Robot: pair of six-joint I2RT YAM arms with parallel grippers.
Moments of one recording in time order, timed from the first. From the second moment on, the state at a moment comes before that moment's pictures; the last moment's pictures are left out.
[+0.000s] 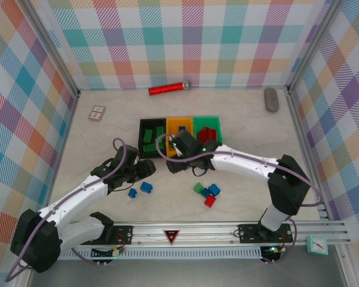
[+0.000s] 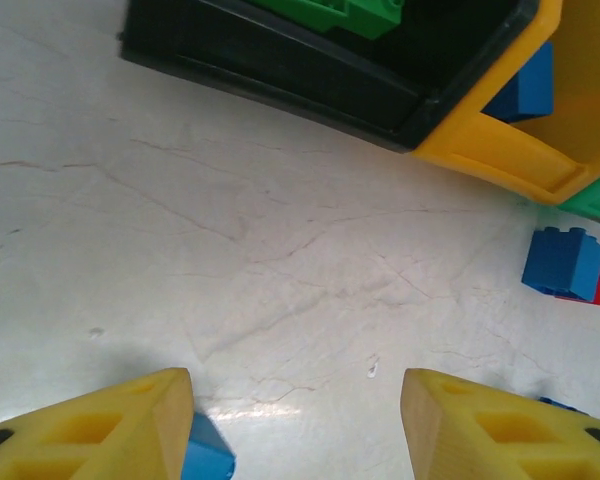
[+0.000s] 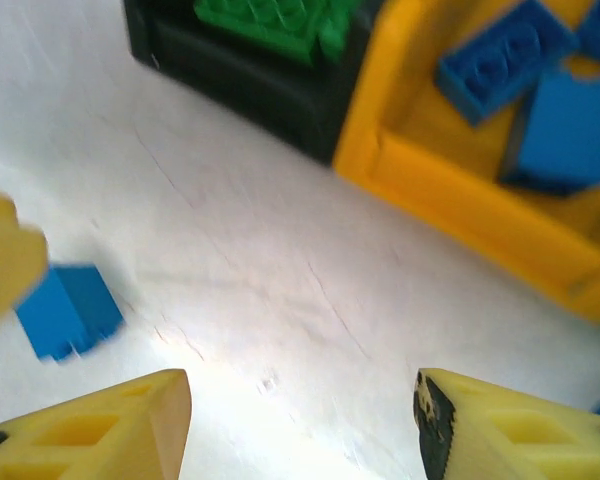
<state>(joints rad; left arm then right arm) -0.50 1.05 0.59 -0.43 0.10 -0.85 0.95 1.63 1.17 -0.54 0.02 0.36</state>
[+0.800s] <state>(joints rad) -0.56 1.27 0.62 -0.21 0.18 -0.84 1.00 1.44 0.82 -0.59 0.01 0.41</state>
